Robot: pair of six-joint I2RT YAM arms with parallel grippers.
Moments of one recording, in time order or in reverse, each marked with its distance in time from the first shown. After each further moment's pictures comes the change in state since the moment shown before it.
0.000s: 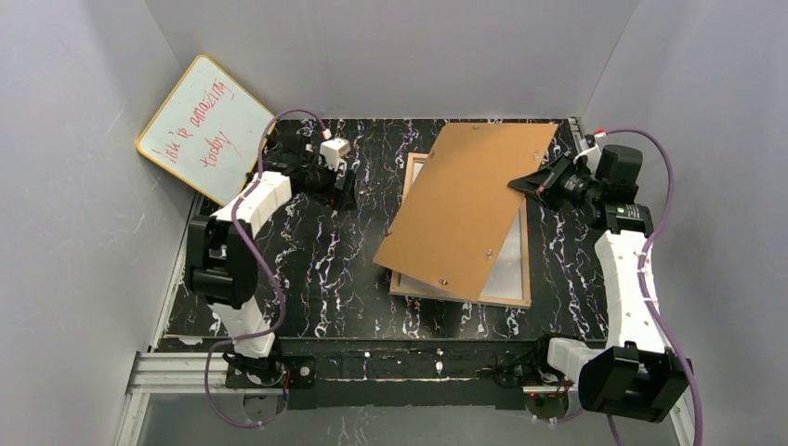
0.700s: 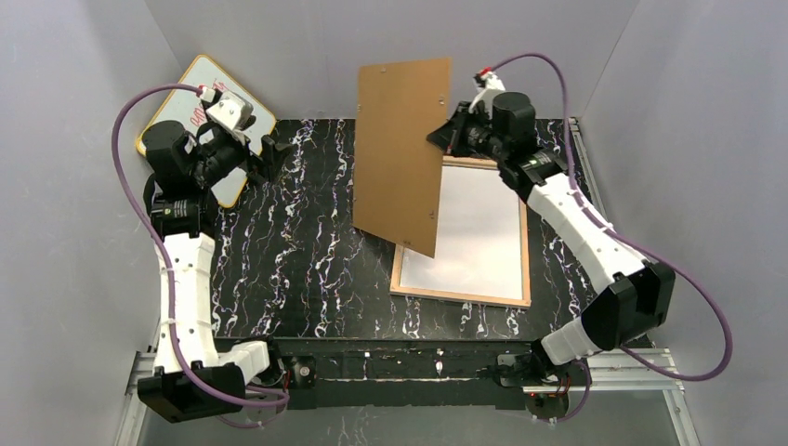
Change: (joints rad) left arm 0.346 -0.628 0.043 0.174 0.243 0.062; right arm 0.612 0.393 0.393 0.272 0.427 -0.320
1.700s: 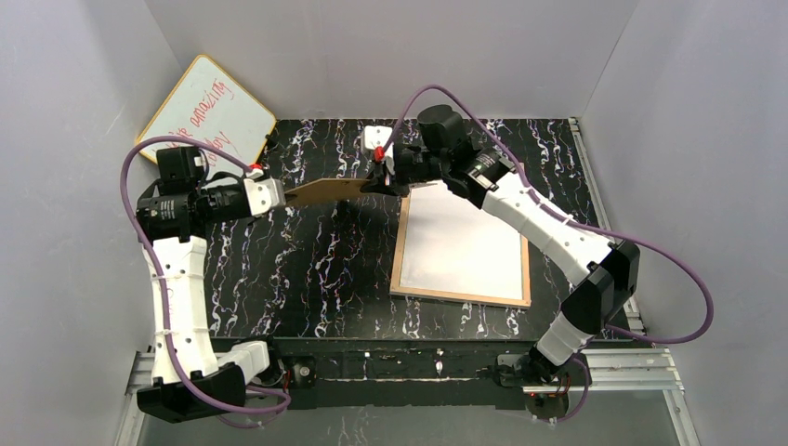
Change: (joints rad) left arm -0.001 0.012 0.138 -0.920 0.380 1.105; right arm 0.274 0.127 0.179 -0.221 -0.450 -0.961
